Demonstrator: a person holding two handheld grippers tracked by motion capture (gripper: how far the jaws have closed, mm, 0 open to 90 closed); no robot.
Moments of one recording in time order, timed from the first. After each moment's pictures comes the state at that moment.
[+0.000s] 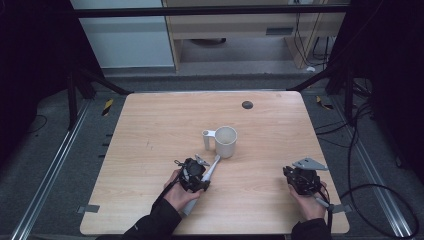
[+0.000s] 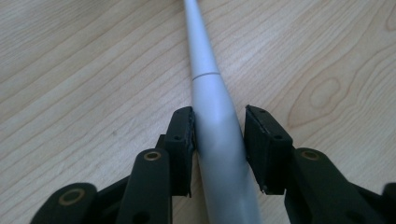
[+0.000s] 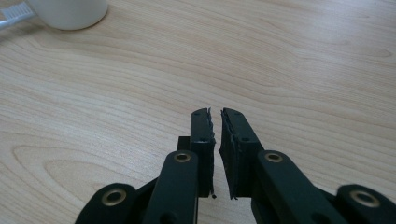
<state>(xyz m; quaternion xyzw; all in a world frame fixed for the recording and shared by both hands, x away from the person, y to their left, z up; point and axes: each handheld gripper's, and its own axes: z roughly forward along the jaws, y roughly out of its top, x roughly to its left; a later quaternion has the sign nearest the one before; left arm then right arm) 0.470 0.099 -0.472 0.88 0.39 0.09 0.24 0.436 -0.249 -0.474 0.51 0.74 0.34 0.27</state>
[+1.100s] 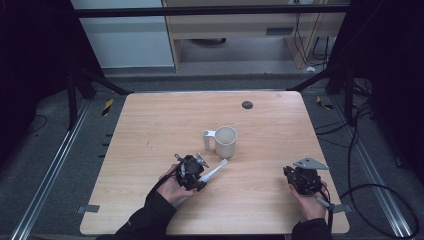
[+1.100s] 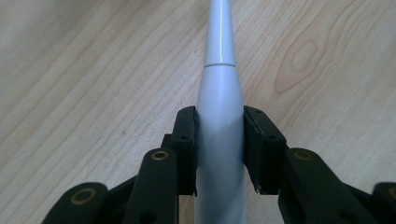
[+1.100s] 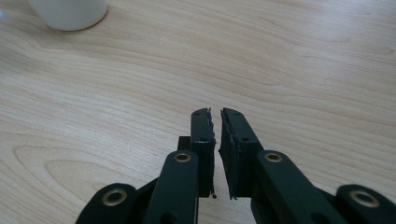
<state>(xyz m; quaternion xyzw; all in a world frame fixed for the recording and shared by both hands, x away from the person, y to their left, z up) 0.477 0.109 -0.450 0.93 0.29 0.06 0.22 0.437 -0.251 -0.473 0.52 0.74 0.34 0.26</state>
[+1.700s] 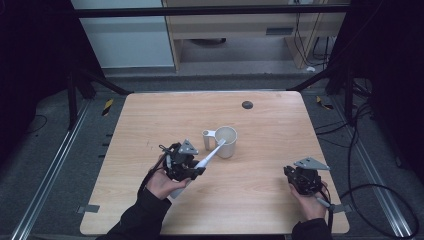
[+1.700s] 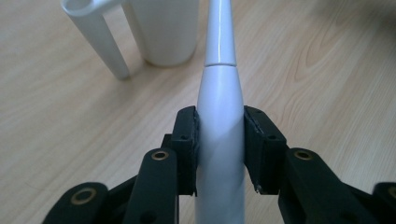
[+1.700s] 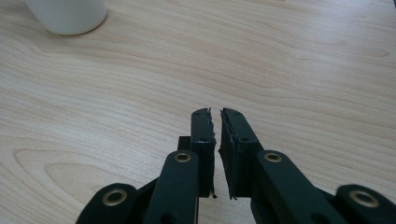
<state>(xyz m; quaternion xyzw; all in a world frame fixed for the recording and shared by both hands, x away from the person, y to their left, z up) 0.470 0.129 -0.393 0.88 0.30 0.10 0.34 0.436 -0.251 -0.472 0.52 0.73 0.35 0.26</state>
